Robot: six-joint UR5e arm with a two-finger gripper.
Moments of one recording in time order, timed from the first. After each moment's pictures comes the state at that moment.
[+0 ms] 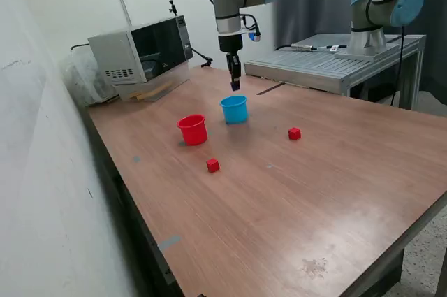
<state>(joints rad) -0.29 -1.12 1.72 -2.22 -1.63 3.29</state>
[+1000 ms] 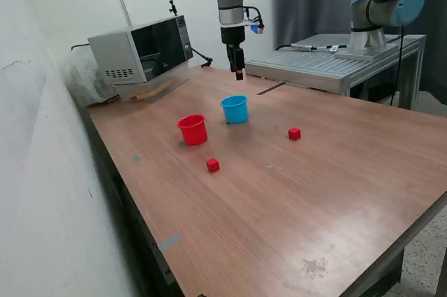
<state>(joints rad) -0.28 -1.19 1.73 -2.22 -1.63 3.26</state>
